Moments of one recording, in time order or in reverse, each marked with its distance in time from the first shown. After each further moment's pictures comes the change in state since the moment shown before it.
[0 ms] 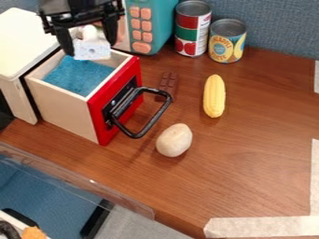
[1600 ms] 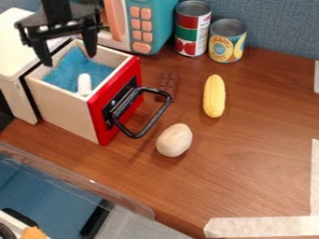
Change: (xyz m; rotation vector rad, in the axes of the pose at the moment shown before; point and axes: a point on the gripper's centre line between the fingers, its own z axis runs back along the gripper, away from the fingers) arm 0.000 0.029 -0.001 0.034 -0.004 -0.007
